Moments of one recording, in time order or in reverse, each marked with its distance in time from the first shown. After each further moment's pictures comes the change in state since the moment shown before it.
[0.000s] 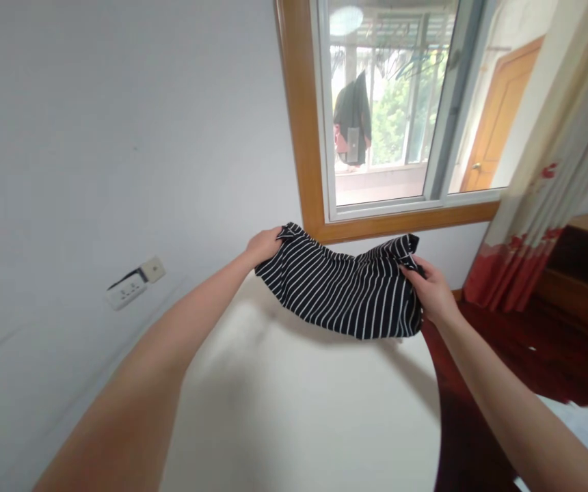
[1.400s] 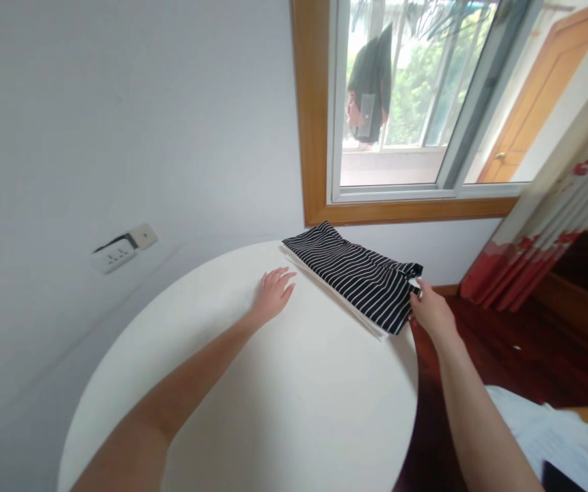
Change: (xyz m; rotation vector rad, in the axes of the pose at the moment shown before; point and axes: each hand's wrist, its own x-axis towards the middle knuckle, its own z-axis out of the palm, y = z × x) left_hand -0.135 0.046 0.143 -0.115 0.039 -0.012; right_hand -0.015 0.081 -0.055 -1.000 -0.057 0.228
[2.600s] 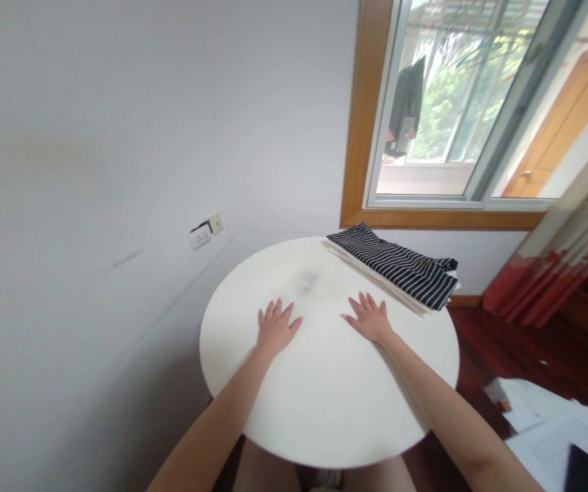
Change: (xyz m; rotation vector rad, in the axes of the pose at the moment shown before) left_hand -0.207 -0.077 -0.046 0.232 -0.236 -0.338; right_hand -0.168 -0.161 0.118 -0.312 -0.461 -0.514
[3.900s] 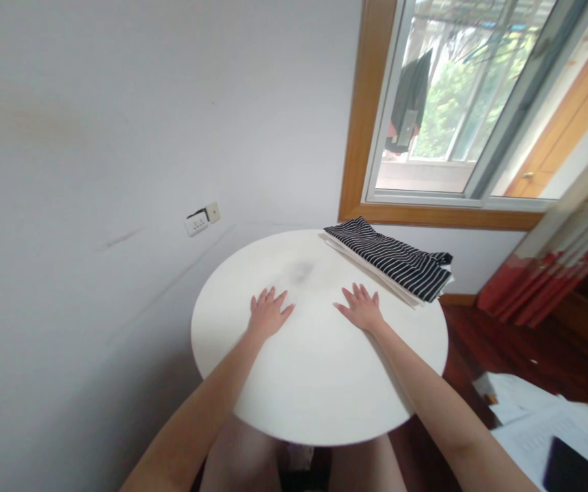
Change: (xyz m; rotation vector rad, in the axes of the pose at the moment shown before) left_hand -0.001 0.001 0.003 -0.016 0.062 0.001; right_hand -0.003 -0.001 -0.005 -0.037 -0.057 0.020
